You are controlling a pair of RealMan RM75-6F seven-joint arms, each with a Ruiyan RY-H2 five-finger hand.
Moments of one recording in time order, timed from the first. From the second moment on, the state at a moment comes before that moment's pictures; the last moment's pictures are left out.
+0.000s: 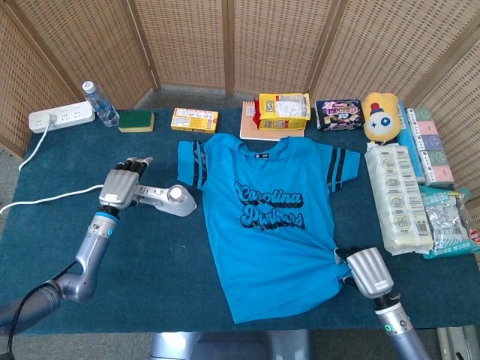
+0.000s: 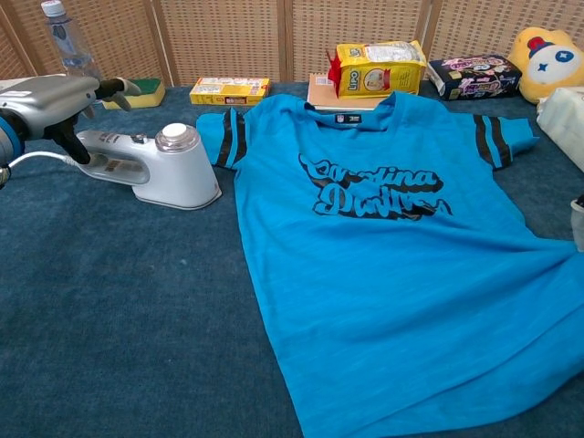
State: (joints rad) left arm -0.67 -1.65 -0.25 -1.04 1.23 0.94 0.20; right arm 0.22 -1.55 -0.05 -1.17 -1.72 1.51 -0.05
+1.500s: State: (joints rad) left arm -0.74 -1.76 -0.28 -0.93 1.18 0.86 -0.07; right arm 0.21 -1.53 -0.03 -1.19 -1.70 1.52 -0.03
